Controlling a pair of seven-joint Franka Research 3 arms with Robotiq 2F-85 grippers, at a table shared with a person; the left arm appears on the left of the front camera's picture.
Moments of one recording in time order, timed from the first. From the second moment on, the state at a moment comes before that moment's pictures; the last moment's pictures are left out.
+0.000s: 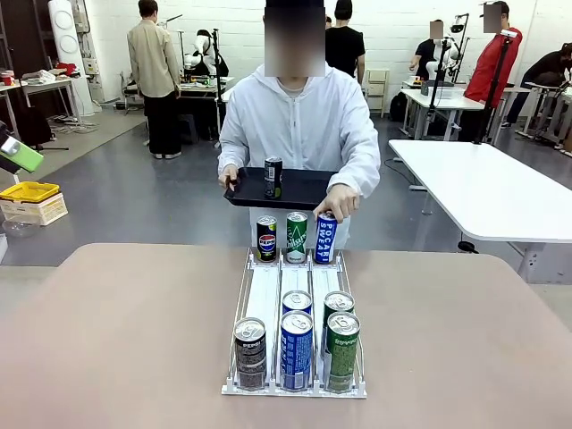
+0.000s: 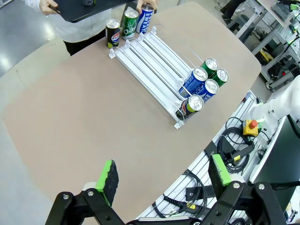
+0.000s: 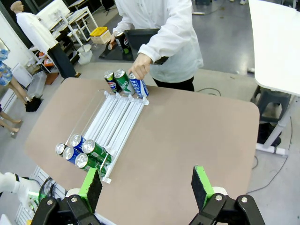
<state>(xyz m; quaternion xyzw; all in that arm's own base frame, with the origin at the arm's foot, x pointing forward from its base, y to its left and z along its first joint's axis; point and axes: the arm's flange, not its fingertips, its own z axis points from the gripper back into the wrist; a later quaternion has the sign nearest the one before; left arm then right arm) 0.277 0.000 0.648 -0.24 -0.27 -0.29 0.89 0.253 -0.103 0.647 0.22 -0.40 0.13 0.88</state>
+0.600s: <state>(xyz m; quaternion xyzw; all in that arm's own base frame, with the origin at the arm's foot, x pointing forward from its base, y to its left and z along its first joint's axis) 0.277 0.000 0.648 -0.24 -0.27 -0.29 0.89 0.253 -0.103 0.647 0.22 -0.40 0.13 0.88</state>
